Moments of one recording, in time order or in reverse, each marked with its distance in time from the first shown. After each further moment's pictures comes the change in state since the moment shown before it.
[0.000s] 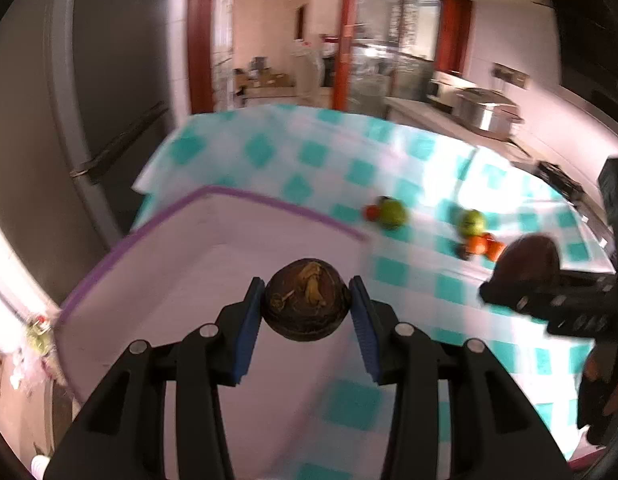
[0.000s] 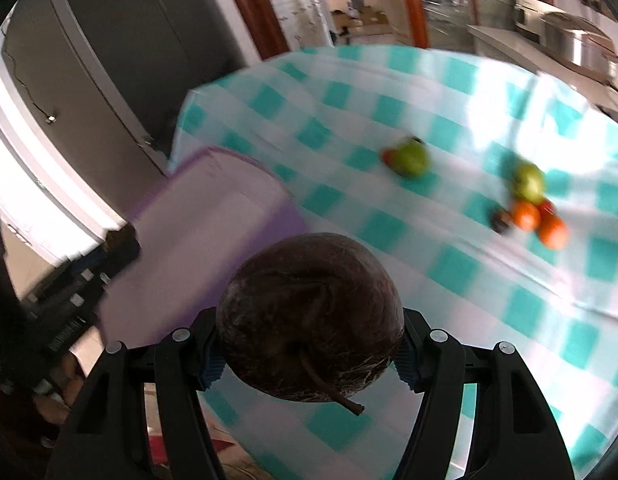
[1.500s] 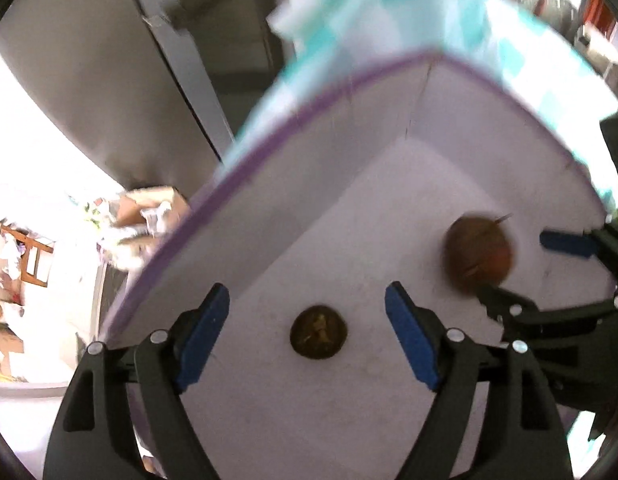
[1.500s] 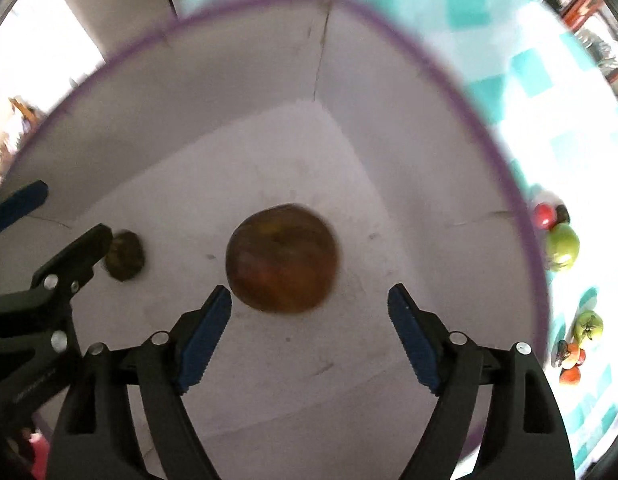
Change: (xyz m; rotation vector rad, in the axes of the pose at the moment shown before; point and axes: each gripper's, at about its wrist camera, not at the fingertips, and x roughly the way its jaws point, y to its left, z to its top) left arm 0.077 0.155 -0.007 -0.203 0.426 0.307; right arm 0.210 0.148 0.059 -0.439 0.437 -0.188
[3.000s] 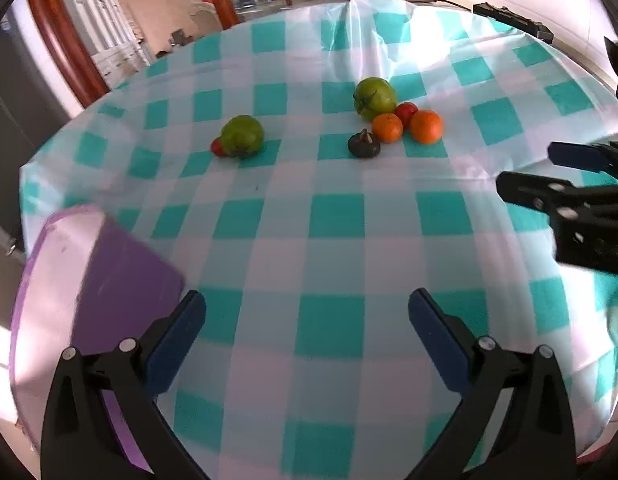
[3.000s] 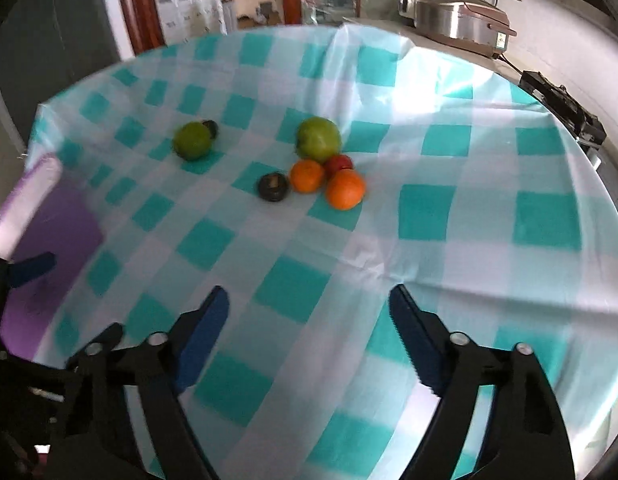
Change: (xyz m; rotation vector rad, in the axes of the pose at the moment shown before) left arm -0.040 -0.396 -0.138 0.650 -0.214 -0.187; right arm -0.071 -0.287 -0.327 0.604 -0.353 -0.200
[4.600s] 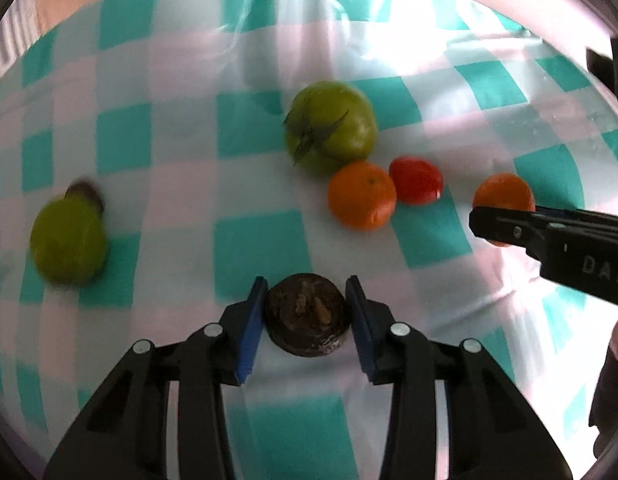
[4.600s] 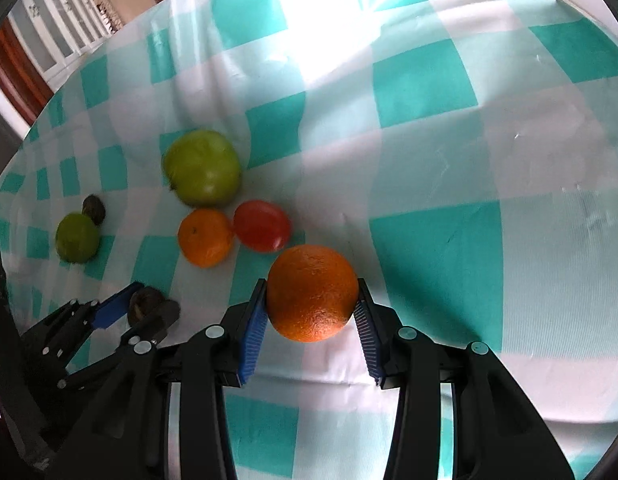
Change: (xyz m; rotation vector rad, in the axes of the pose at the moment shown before) left arm 0.181 -0.005 0.121 0.073 0.004 -0.350; right arm 0.122 -0.056 0.054 0.388 0.096 -0.034
